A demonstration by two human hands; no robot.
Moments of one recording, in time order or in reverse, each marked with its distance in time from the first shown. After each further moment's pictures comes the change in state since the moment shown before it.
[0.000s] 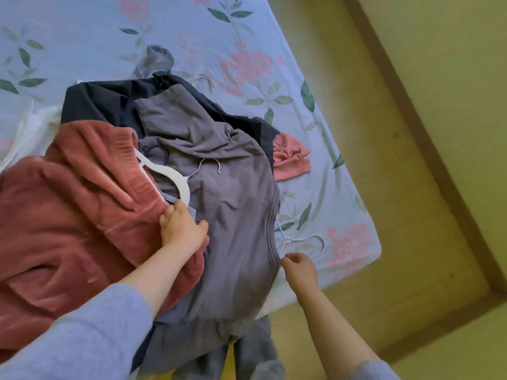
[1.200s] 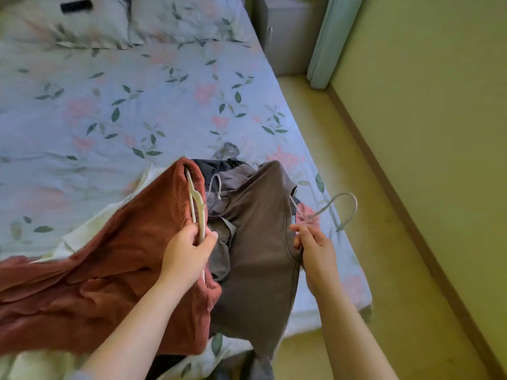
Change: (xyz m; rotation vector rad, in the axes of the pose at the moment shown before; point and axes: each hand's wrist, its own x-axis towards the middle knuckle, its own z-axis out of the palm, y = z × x) left_hand -0.151 -0.051 -0.175 -0.560 0.186 0.248; right_hand -0.205 -0.125 -0.028 0.449 0.003 -0.521
